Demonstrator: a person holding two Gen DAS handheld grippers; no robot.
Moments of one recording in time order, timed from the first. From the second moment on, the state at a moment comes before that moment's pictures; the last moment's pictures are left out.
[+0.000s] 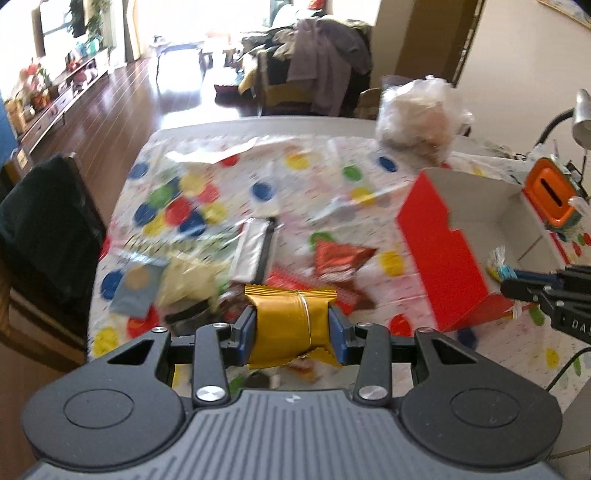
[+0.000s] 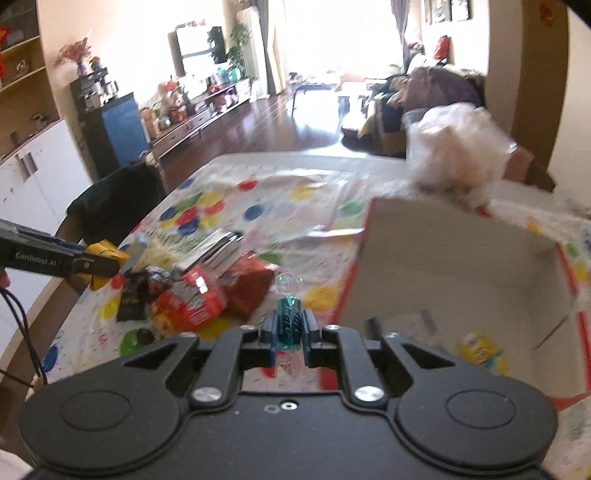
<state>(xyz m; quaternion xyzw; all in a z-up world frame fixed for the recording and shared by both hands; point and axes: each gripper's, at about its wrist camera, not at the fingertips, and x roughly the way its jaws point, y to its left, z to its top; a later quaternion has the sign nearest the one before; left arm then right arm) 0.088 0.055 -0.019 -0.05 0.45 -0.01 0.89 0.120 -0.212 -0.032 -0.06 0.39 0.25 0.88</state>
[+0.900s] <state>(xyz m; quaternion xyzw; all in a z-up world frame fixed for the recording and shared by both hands) 0.184 -0.151 -0.004 0.00 0.45 -0.10 0.89 0.191 -0.360 -0.029 -0.06 0.39 0.16 0.90</state>
